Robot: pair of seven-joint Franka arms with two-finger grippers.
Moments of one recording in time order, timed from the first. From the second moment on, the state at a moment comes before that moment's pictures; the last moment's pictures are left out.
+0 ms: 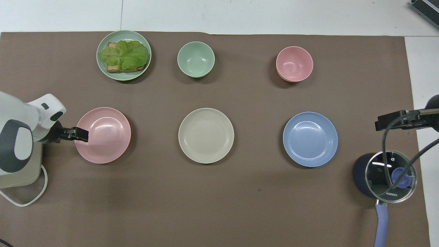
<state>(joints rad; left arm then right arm) -0.05 0.10 0.11 -2.12 -0.03 2.09 0.11 0.01 -0.07 -0.01 -1.63 0.00 1.54 -0.02</state>
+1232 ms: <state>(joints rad) -0.03 0.13 0.11 -2.18 -0.03 2.12 0.11 0.01 -0.07 -0.01 -1.64 0.00 1.54 -0.02</state>
